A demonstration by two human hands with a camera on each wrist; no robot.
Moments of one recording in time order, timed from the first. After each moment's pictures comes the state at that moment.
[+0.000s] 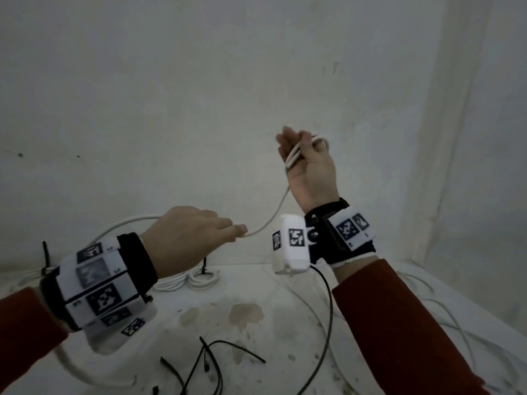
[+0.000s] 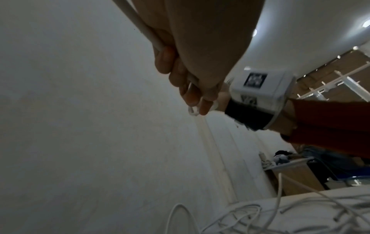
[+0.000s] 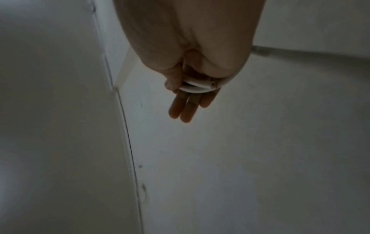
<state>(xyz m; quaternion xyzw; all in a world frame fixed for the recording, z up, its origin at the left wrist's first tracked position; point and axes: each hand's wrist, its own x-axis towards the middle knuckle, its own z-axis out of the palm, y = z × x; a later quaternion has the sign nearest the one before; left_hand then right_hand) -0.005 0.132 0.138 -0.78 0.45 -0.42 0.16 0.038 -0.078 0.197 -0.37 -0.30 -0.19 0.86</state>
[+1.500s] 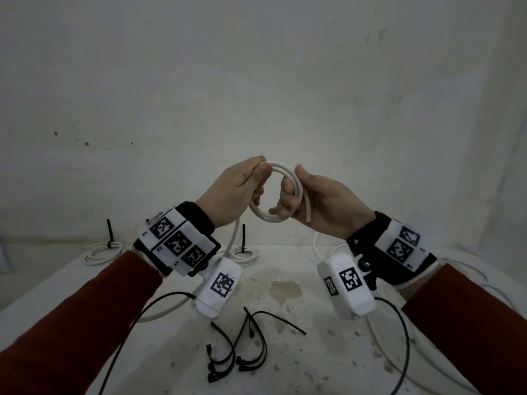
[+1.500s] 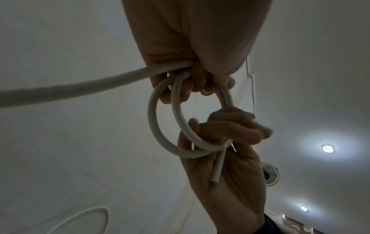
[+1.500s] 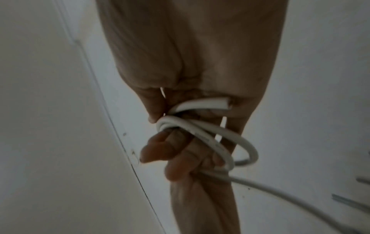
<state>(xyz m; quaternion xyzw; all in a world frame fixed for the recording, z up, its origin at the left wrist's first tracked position) -0.001 0.126 0.154 -0.77 0.38 -0.24 -0.45 0.002 -0.060 0.143 -0.54 -0.39 0.18 0.72</state>
